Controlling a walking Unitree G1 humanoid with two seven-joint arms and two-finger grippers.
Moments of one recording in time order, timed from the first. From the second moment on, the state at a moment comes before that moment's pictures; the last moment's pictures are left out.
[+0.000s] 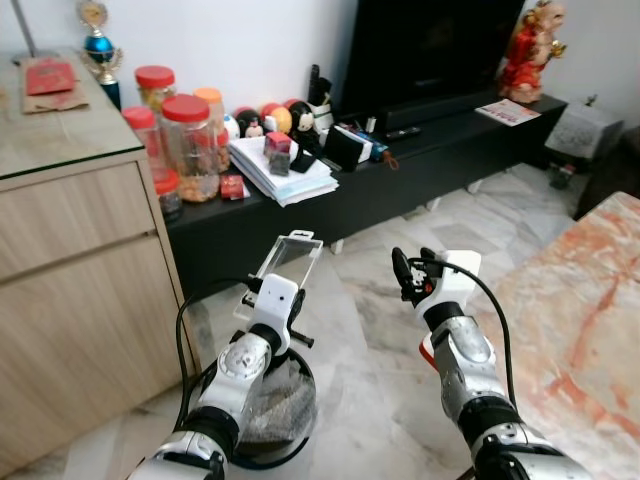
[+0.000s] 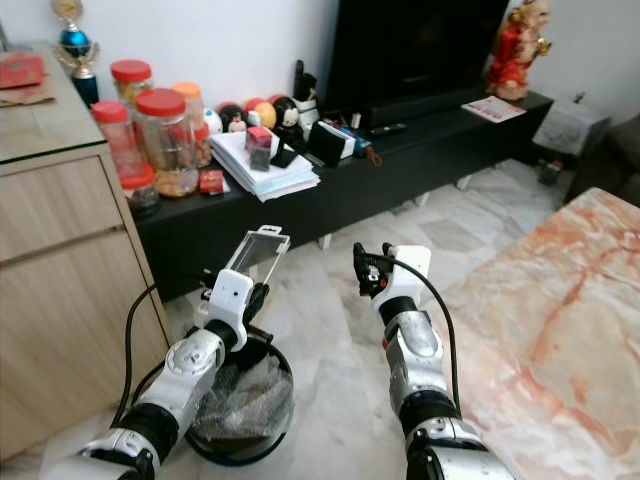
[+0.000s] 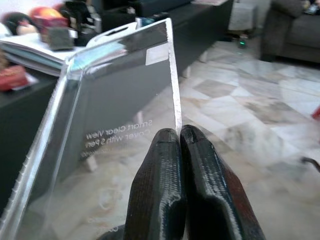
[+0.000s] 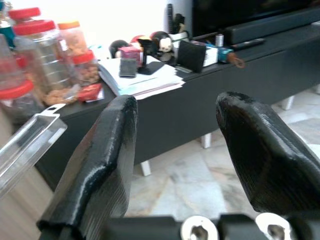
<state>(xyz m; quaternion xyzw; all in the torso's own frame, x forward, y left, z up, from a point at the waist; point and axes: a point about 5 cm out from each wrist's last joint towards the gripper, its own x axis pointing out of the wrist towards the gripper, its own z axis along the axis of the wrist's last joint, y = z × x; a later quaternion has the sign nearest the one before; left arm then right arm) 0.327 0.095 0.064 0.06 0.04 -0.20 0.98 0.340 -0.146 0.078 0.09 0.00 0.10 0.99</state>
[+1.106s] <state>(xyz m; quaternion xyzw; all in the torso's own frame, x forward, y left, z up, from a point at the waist) 0.331 0.116 0.069 0.08 0.03 -0.15 0.98 0.339 -0.124 0.078 0.09 0.00 0.14 0.99</state>
